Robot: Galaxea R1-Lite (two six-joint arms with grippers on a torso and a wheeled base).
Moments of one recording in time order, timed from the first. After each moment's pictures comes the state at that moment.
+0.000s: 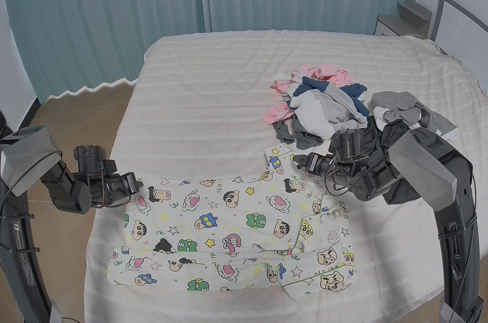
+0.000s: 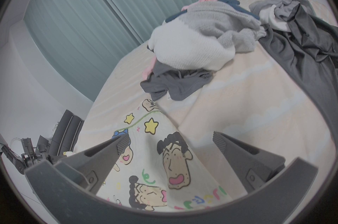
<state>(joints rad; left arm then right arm) 0.08 2.28 -0.93 -0.73 -0.35 -0.32 0.31 2.54 -1.44 -0.66 0.03 0.50</state>
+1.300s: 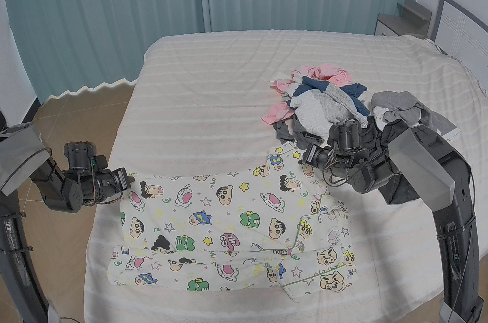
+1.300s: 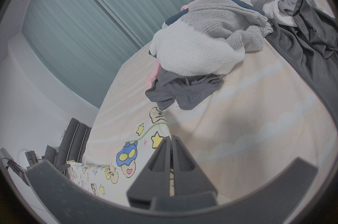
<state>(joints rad) 0.11 2.22 -0.89 -0.75 -0.34 -0.32 0.31 2.56 -1.55 -0.59 0.06 0.58</state>
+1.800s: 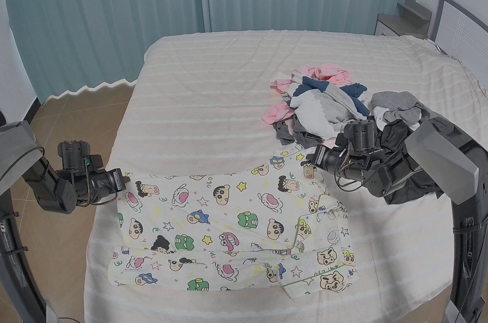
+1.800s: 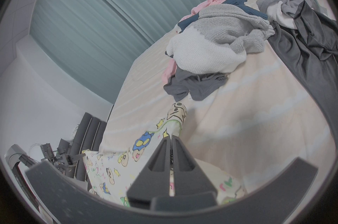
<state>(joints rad) 0.13 2.16 -0.84 -0.75 -0.35 -0.26 0.30 2.41 -1.31 -0.69 0.19 0.57</state>
